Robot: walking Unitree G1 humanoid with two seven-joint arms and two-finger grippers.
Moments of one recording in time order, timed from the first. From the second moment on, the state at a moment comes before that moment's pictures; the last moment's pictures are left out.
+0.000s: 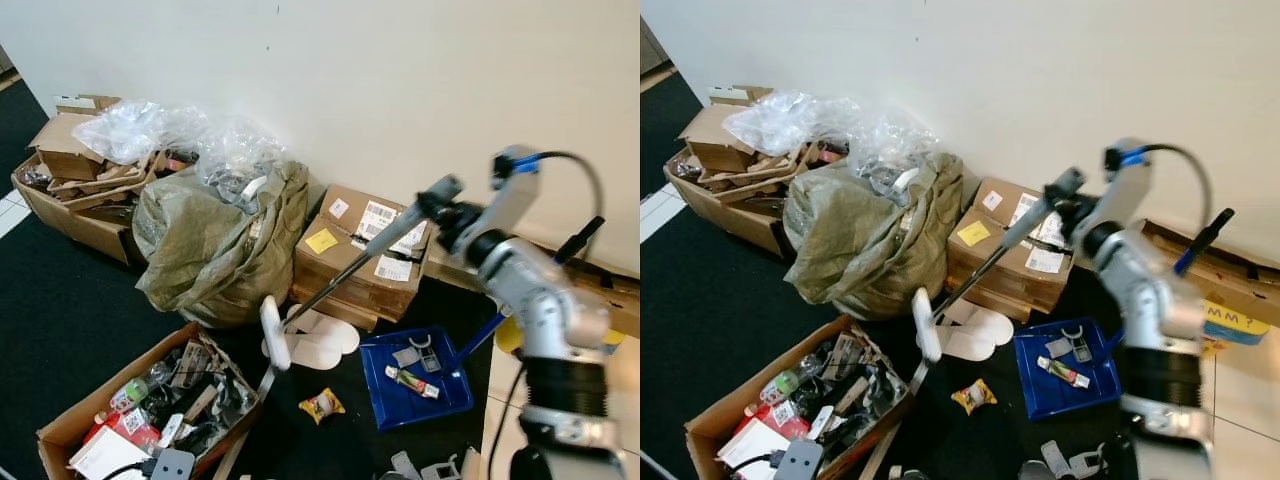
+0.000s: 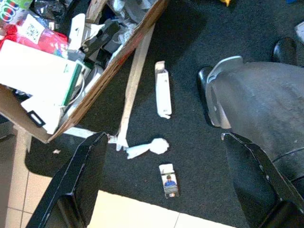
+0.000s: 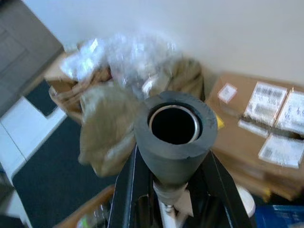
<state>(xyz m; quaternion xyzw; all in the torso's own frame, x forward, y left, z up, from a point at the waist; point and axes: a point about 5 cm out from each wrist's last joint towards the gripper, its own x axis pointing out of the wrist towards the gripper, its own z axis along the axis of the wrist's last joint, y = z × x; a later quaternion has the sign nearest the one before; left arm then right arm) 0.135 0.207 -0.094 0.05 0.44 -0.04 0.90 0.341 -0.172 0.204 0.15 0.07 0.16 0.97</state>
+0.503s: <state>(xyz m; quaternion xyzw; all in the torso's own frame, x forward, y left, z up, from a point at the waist) 0.137 0.213 -0.091 0.12 0.41 0.00 0.90 0.336 -0.154 0.168 0.12 0.16 0.15 0.97</state>
